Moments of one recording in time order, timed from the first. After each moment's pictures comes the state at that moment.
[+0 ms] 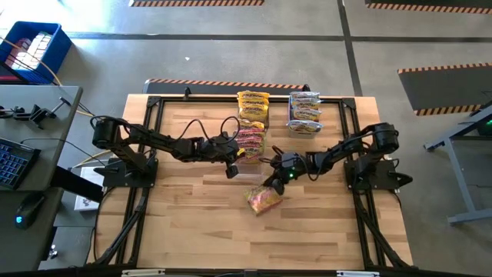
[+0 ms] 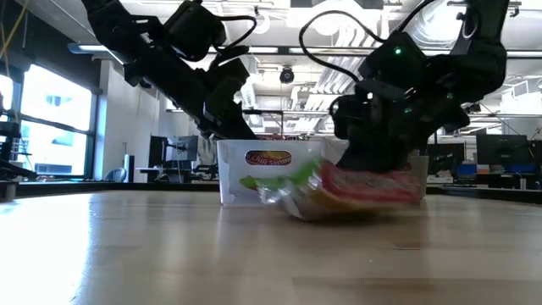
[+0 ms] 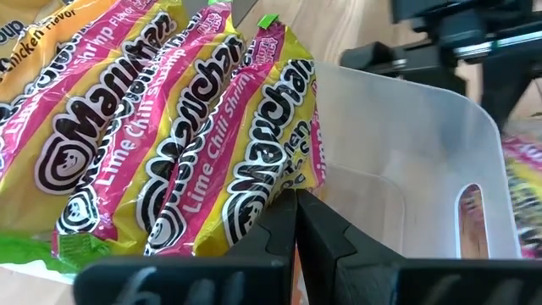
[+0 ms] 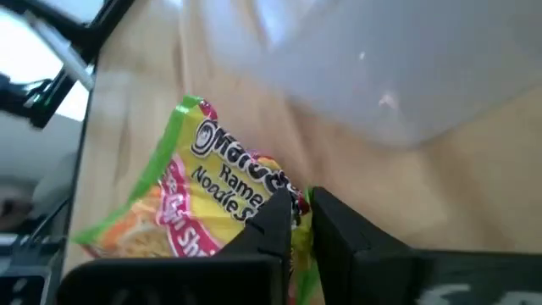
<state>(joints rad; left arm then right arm) 0.08 1.62 0.72 0.30 -0.16 -0.13 0.02 1.77 0.53 0.62 -0.25 0.69</state>
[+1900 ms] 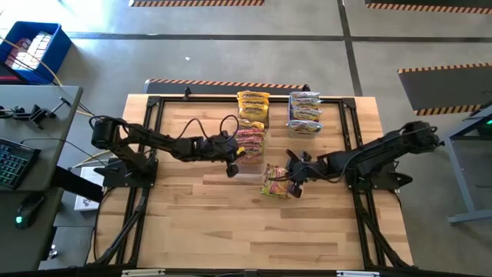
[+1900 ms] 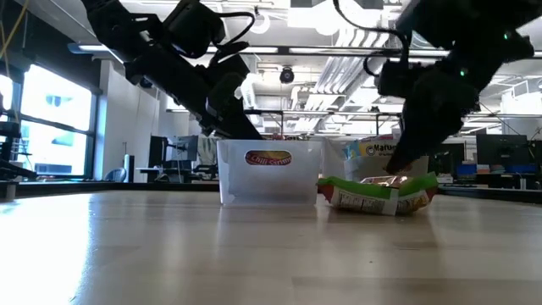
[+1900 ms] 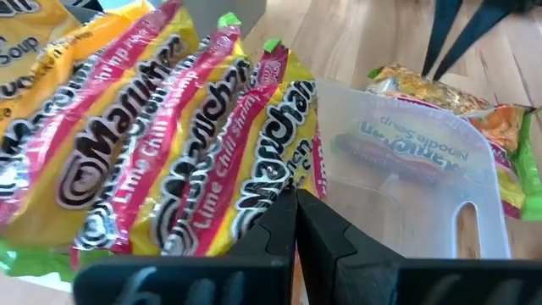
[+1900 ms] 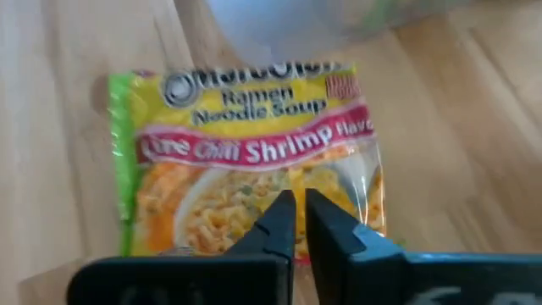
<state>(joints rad) 0.08 1.61 0.72 0.32 -0.17 -0.14 0.18 1.35 0.57 -0.15 0.23 0.48</state>
